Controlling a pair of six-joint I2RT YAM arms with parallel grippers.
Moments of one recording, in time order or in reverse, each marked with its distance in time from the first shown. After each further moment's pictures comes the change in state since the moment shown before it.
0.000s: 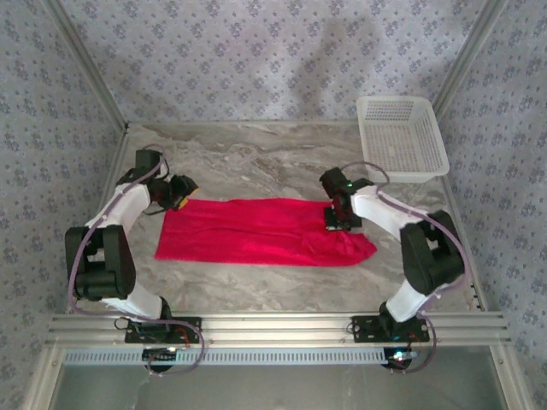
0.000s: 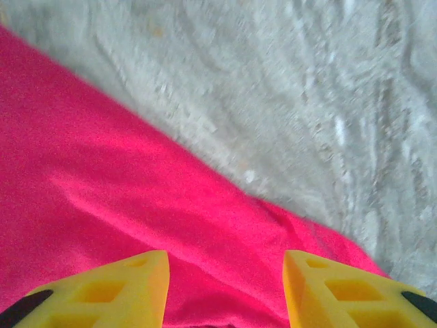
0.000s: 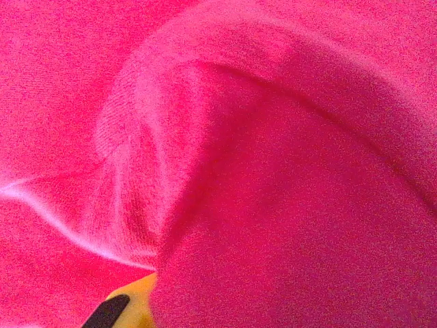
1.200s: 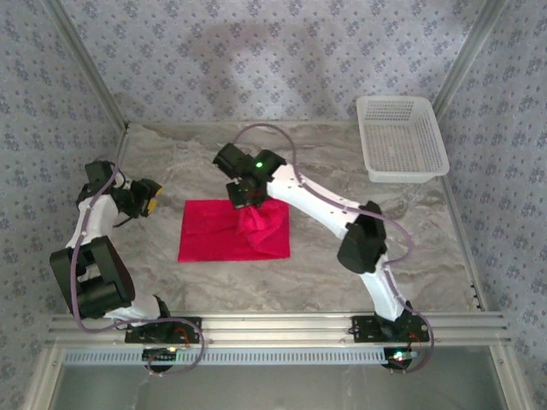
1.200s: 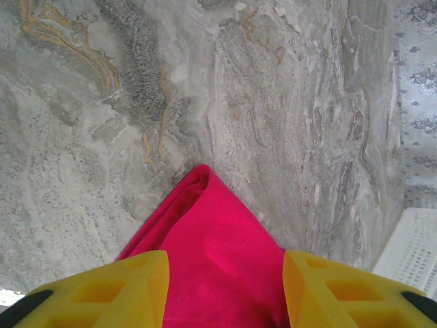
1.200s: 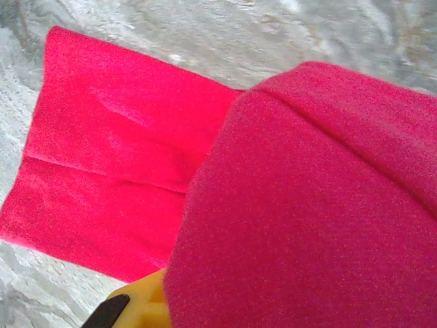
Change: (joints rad) left arm 0.320 -0.102 -0.068 -0.034 0.155 0.001; right arm 0.511 0.575 1.144 -0.347 0.026 0.160
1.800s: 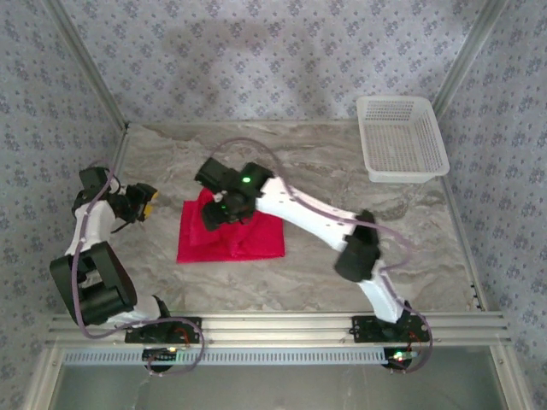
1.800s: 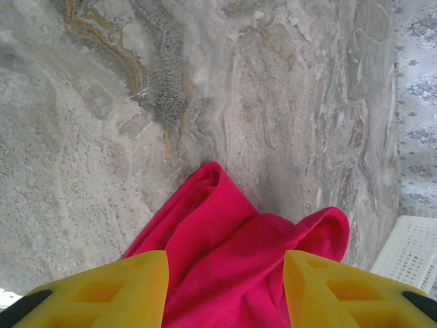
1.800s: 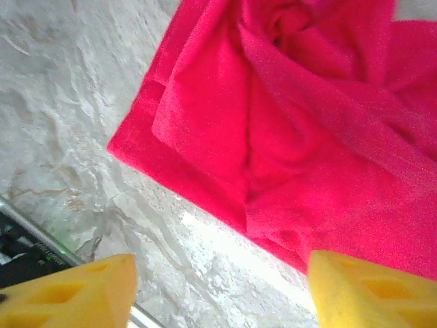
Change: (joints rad) left arm 0.040 -0.054 -0.043 0.000 0.007 0.000; right arm 0.098 -0.123 -0.091 0.028 -0.146 -0.020
